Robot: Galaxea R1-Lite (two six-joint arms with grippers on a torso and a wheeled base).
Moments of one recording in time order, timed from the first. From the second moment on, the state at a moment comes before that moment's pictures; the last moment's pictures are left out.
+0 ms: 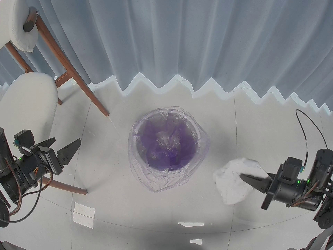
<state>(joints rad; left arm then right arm) -0.20 1.25 -0.33 -0.79 -0.06 -0.15 0.52 1.51 -0.13 -1.15 0.28 0.04</state>
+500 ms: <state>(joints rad) -0.17 1.34 -0.35 -0.80 -0.06 -0.04 0.53 2.03 -0.52 -1.53 0.22 0.02</state>
